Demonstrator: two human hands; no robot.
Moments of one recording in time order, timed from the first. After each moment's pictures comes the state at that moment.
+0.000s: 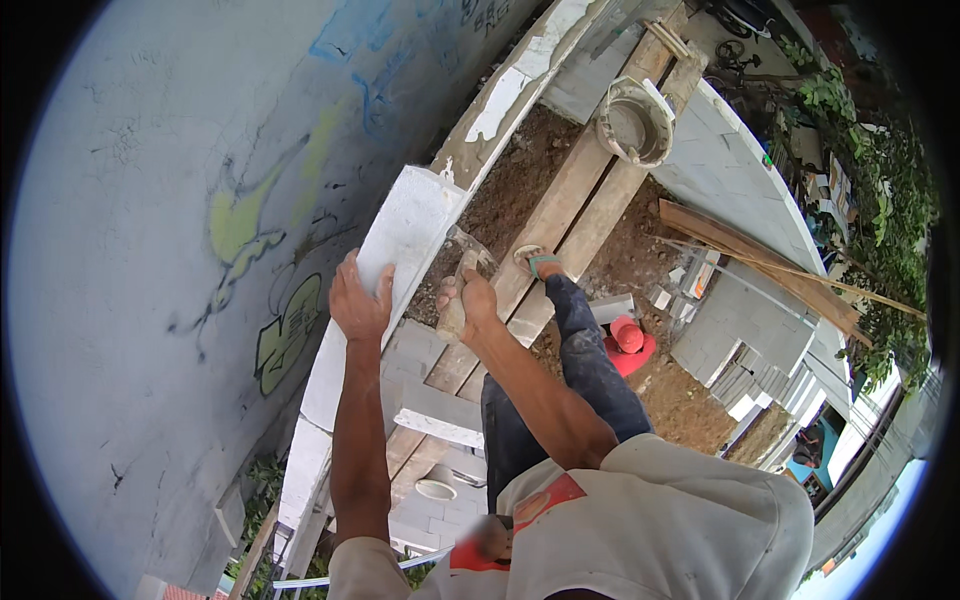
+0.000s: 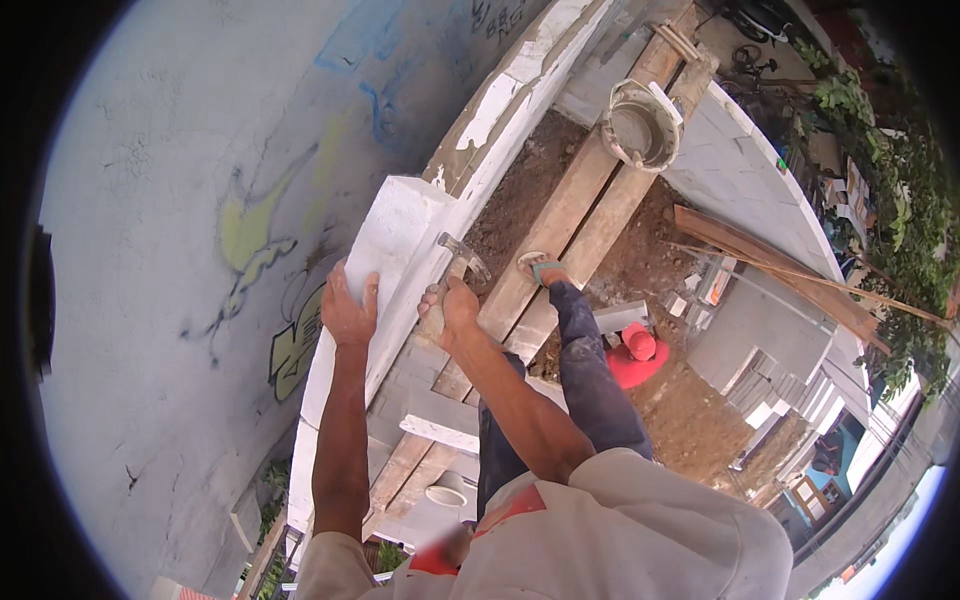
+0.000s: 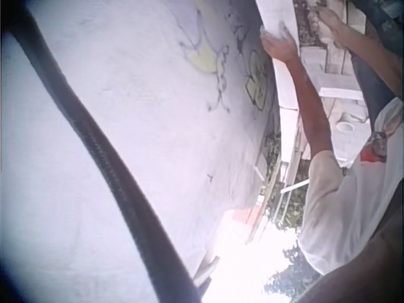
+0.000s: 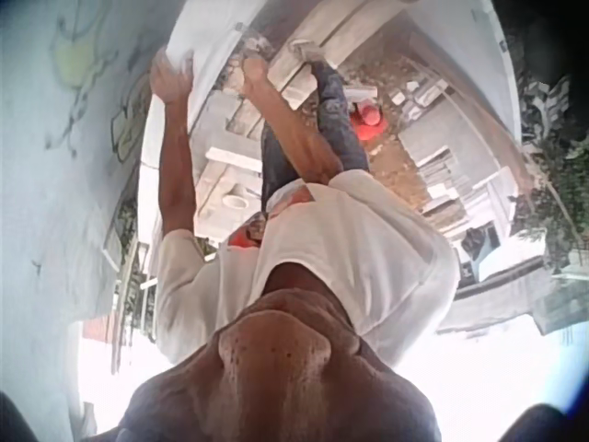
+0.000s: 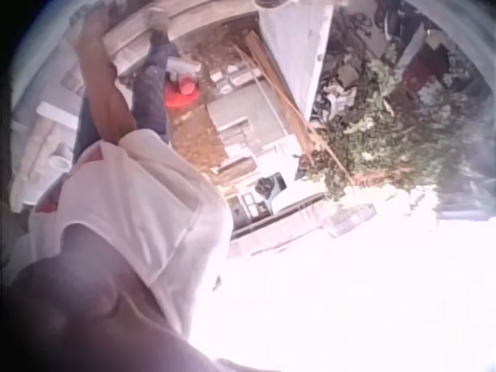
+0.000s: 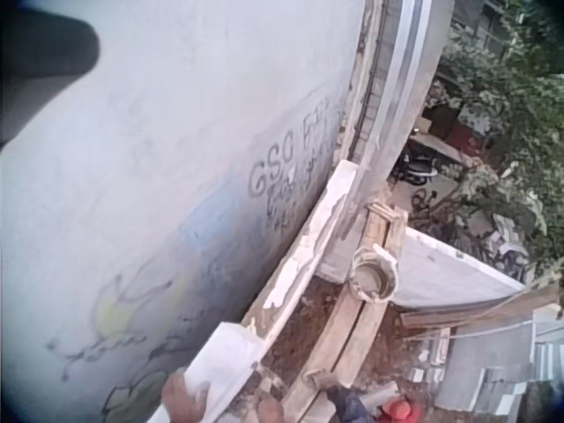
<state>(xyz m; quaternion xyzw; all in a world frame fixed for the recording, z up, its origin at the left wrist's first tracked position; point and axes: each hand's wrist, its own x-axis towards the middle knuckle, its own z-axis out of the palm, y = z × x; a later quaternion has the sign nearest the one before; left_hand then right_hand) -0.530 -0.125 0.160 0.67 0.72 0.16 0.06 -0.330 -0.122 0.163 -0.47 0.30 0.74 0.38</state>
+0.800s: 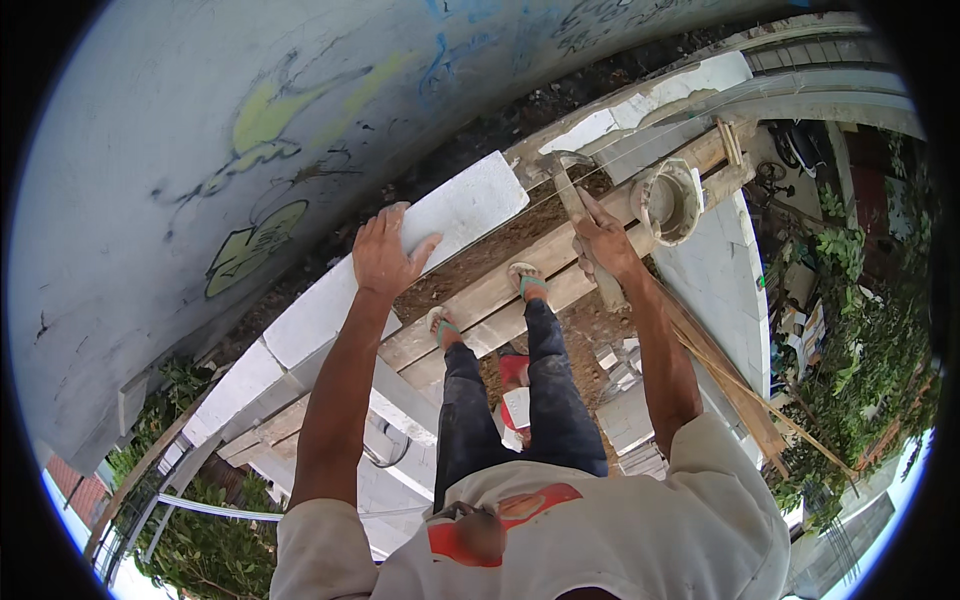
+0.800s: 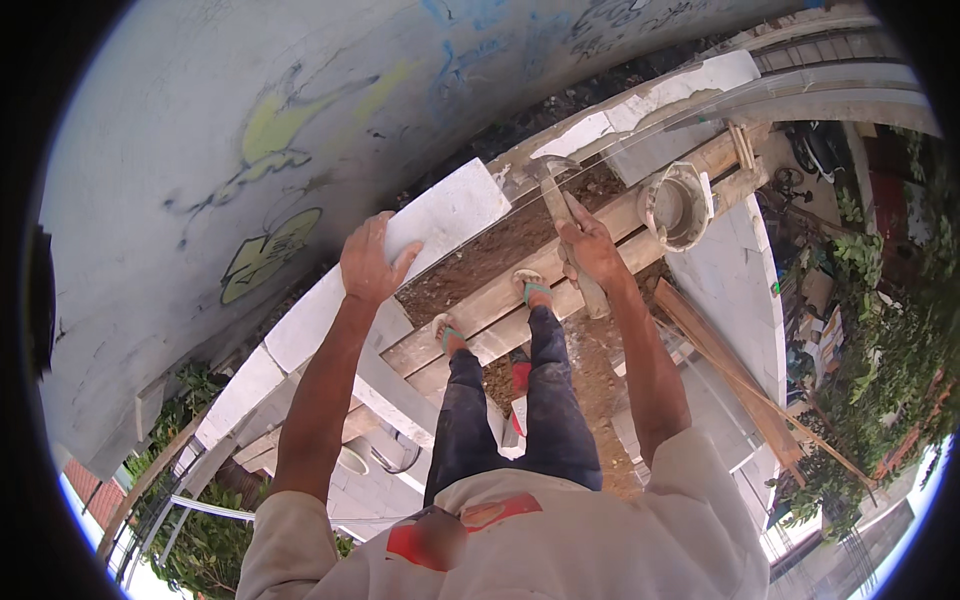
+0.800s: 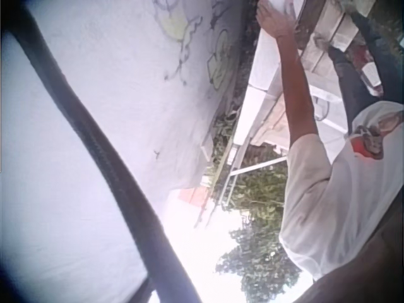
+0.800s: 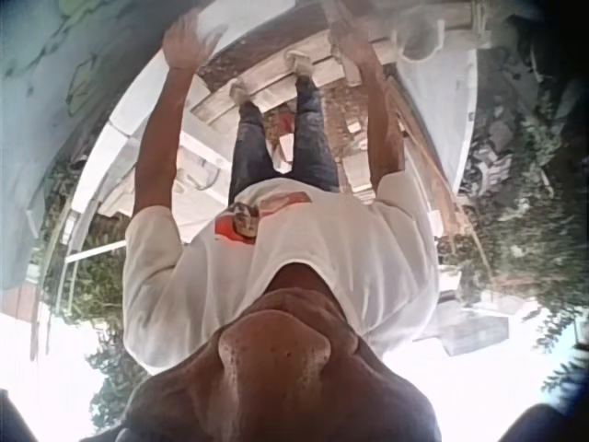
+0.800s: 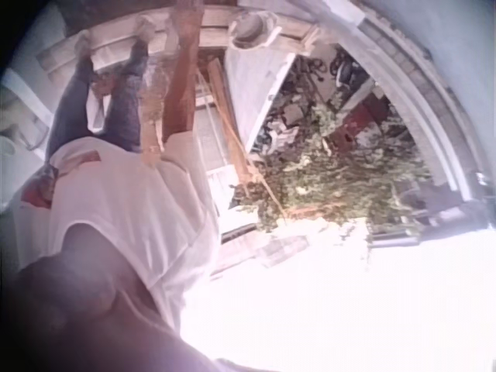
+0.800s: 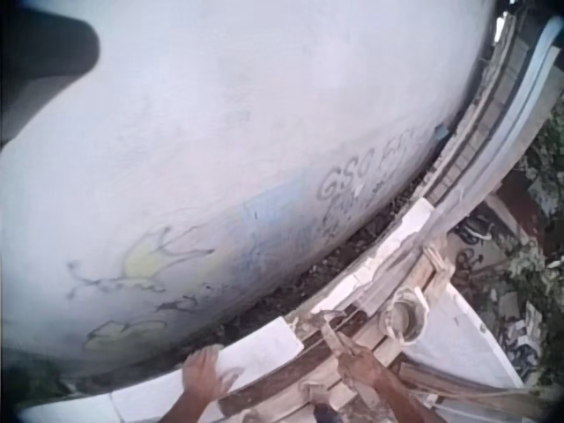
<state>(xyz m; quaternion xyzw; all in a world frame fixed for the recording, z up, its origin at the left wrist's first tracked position) -0.540 -0.133 0.178 0.63 0.75 0.17 0.09 -0.185 0.024 0.189 -0.53 -0.37 0.76 0.06</state>
